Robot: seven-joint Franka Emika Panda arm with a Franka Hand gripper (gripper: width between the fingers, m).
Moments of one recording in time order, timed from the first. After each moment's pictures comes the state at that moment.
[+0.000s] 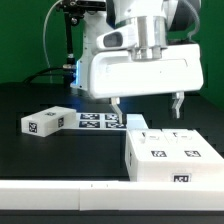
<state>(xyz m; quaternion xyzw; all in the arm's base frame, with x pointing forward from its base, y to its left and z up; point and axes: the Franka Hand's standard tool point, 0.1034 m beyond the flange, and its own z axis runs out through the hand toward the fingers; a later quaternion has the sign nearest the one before) 0.509 0.054 0.055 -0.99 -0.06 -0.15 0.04</state>
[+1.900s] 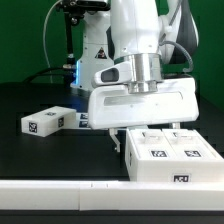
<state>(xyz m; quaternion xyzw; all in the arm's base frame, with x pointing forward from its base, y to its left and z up) 0.503 0.054 0.004 -0.98 -0.03 -0.18 0.04</state>
